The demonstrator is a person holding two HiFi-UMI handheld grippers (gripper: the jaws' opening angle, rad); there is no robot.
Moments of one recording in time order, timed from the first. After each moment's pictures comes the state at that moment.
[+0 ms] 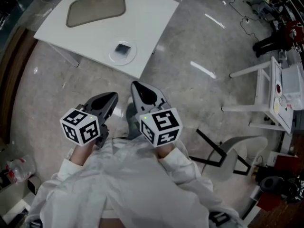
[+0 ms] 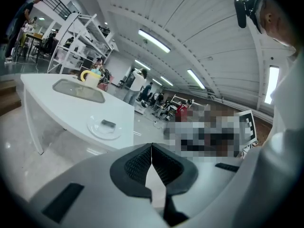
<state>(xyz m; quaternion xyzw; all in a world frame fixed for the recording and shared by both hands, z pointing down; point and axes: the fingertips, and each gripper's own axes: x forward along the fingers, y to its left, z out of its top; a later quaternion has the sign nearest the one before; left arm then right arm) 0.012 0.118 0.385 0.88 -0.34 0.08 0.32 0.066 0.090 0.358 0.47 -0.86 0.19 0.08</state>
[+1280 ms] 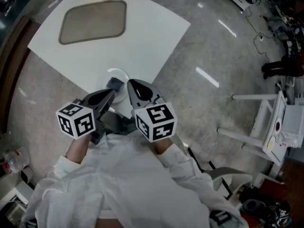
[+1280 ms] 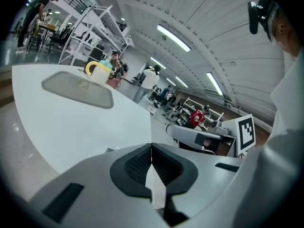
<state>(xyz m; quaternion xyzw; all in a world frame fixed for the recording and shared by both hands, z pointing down) 0.031 -0.053 0.397 0.83 -0.39 0.08 0.39 0.080 -0.086 0.379 0.39 -0.88 0.22 0.13</state>
